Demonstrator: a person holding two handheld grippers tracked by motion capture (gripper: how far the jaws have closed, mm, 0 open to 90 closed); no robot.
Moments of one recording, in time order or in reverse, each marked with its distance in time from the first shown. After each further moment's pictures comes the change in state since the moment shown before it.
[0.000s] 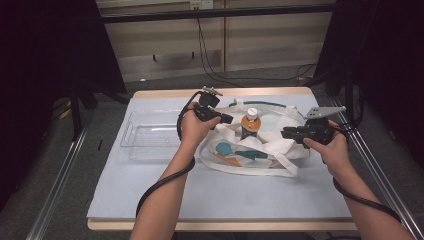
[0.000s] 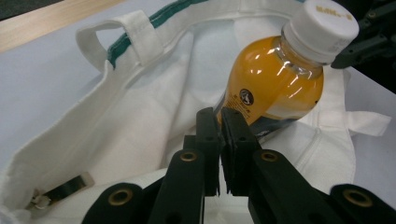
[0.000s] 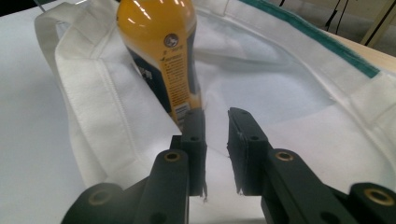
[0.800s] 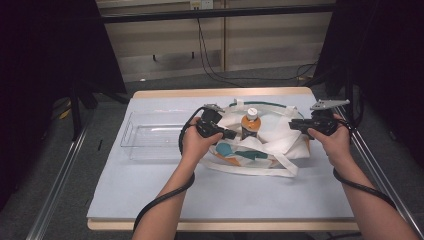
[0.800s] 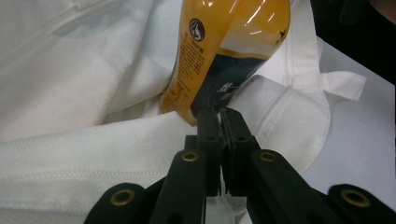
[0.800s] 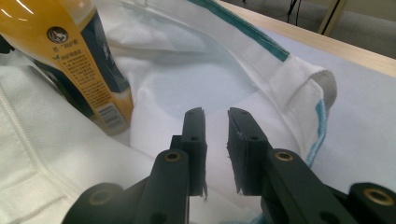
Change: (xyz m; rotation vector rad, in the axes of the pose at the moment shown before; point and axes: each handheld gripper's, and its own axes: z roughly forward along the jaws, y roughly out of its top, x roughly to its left) left arm -0.016 -0.035 0.013 0.023 -0.071 0.012; right arm -0.041 -0.008 0.008 0.016 -0.118 0.068
